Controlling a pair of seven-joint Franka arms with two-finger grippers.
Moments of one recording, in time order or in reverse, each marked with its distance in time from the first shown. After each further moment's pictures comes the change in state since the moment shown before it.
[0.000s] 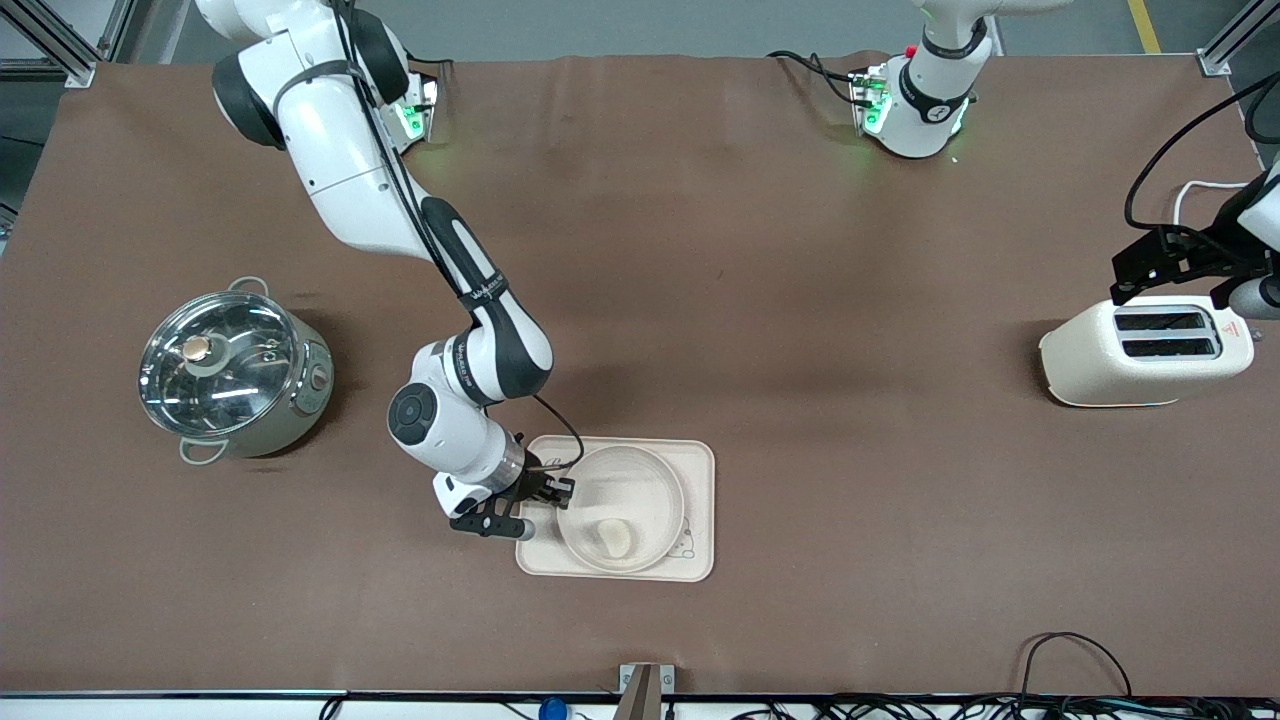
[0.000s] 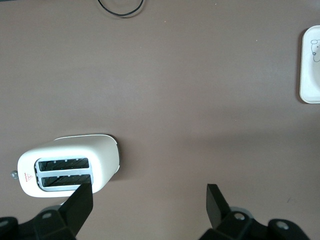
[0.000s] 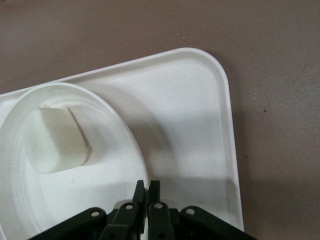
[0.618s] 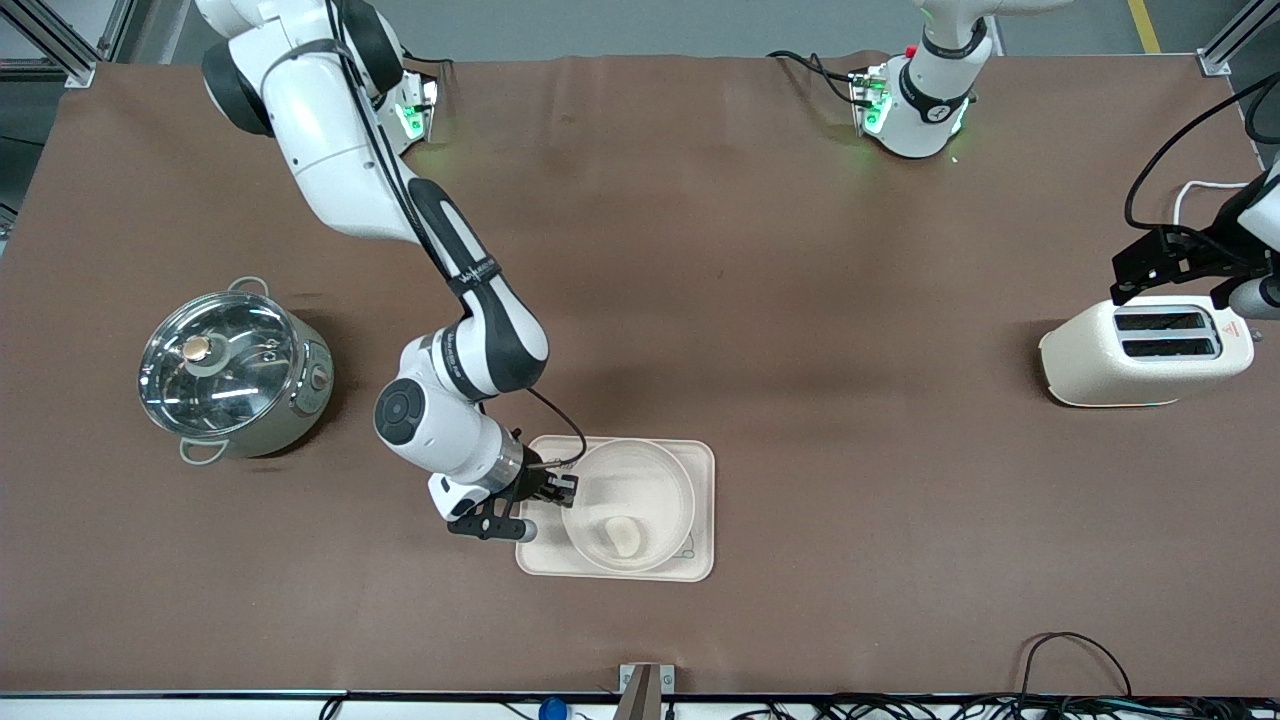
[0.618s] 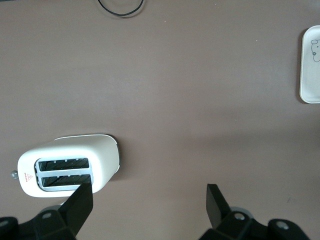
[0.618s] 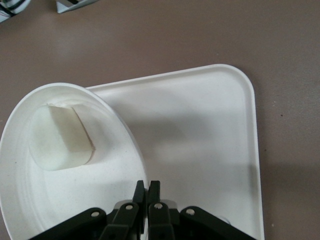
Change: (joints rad) left arm 0.000 0.000 0.000 0.000 0.000 0.000 0.000; right arm -0.002 -0.073 0.001 0.042 0.000 -0.131 0.000
